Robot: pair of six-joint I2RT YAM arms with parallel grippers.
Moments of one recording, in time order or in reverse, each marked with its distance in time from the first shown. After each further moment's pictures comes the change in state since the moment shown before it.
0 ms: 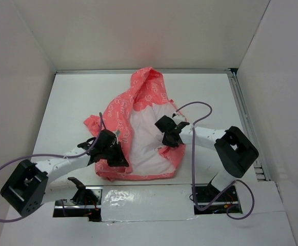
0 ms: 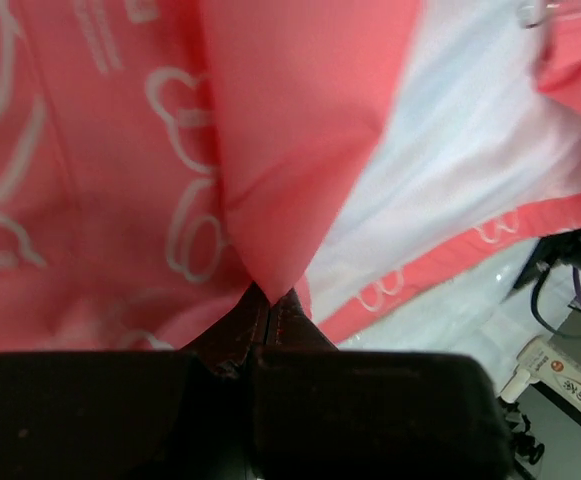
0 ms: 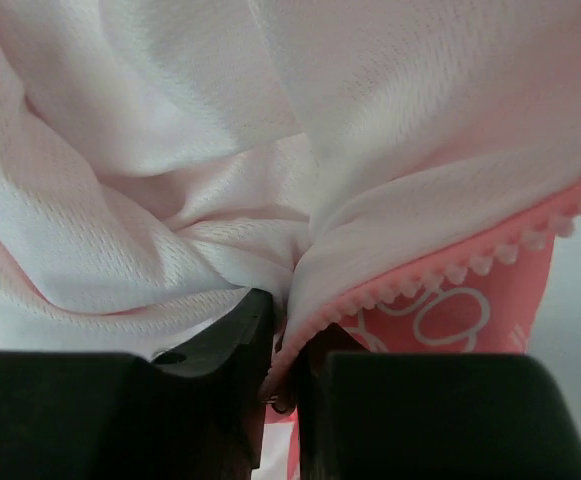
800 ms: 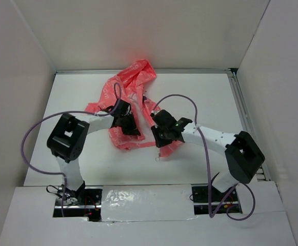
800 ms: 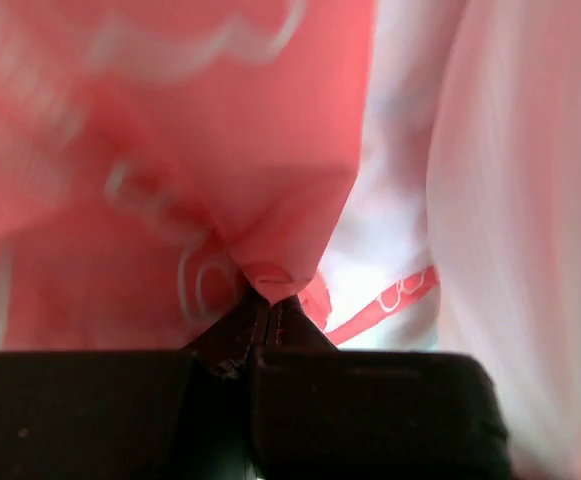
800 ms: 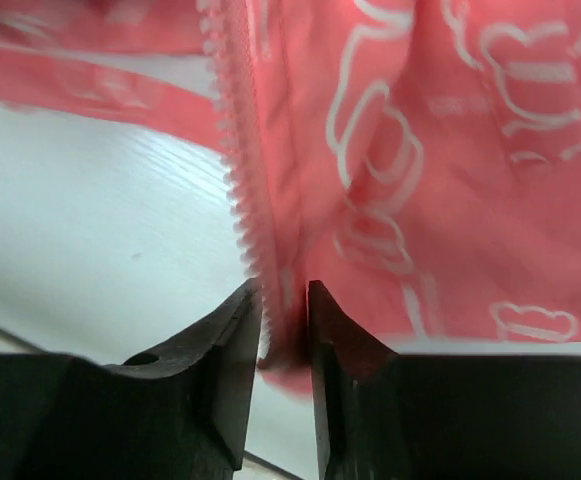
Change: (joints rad) left arm 0.131 0.763 0.676 0.065 0.029 0.071; right arm 0.023 -0.111 0.116 -0.049 -0.364 -0.617
